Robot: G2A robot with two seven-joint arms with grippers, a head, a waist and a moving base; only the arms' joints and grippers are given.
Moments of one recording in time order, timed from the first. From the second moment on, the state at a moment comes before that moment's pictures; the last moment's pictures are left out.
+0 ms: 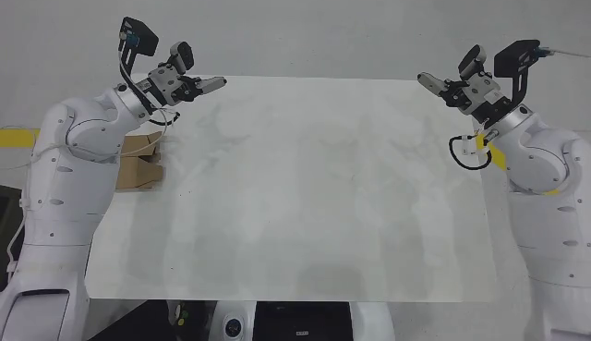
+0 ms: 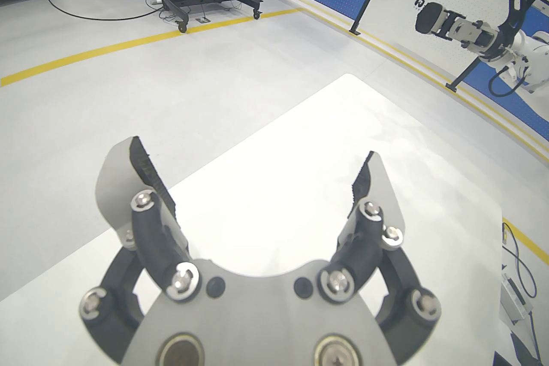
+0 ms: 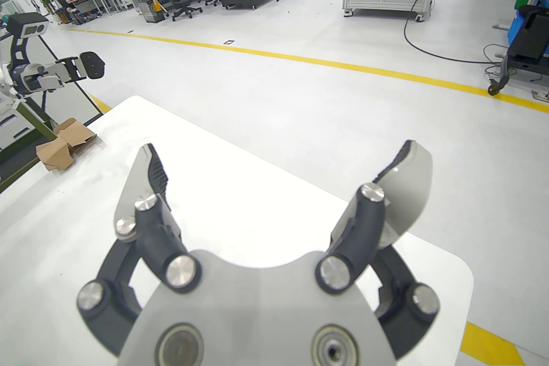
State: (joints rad) left arm 0.80 -0.99 -1.36 -1.34 0.60 -0.72 -0.45; right arm -0.98 -1.07 1.54 -1.54 -0.74 -0.58 0.34
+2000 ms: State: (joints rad) left arm 0.43 -0.84 -1.56 -0.37 0.43 -0.41 -0.71; right arm -0.98 -1.07 1.54 -1.54 -0.74 -0.58 0.34
